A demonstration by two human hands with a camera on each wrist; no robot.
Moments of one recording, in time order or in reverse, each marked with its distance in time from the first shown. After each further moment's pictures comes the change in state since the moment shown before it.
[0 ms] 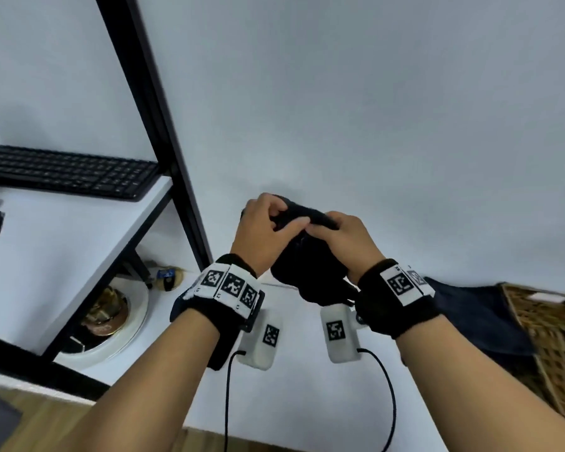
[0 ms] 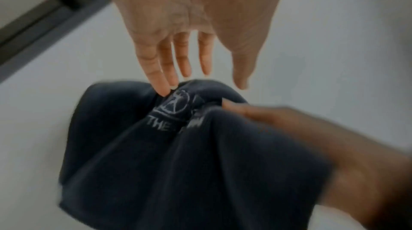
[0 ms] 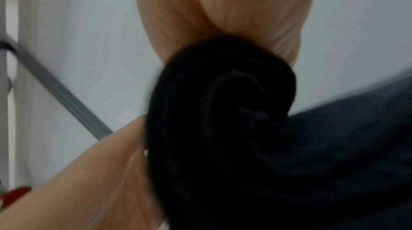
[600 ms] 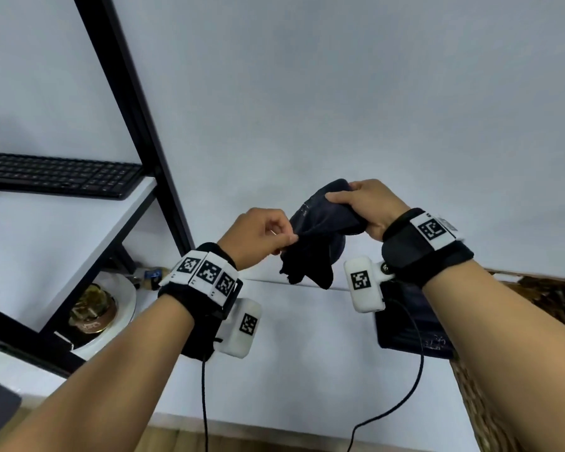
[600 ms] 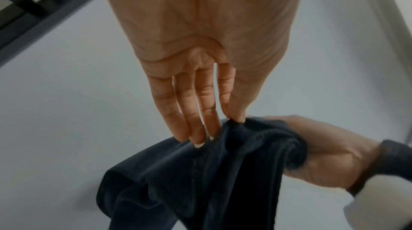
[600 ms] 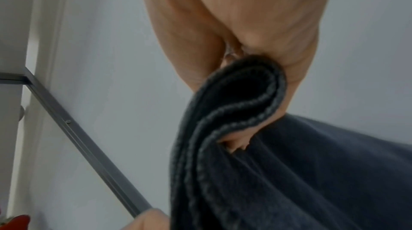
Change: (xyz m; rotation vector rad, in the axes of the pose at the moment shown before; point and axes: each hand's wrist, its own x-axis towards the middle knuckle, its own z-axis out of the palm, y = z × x) left_hand -0.031 0.035 -0.003 0.029 -0.376 0.106; right_hand -0.021 -0.048 -0.075 0.115 0.059 0.149
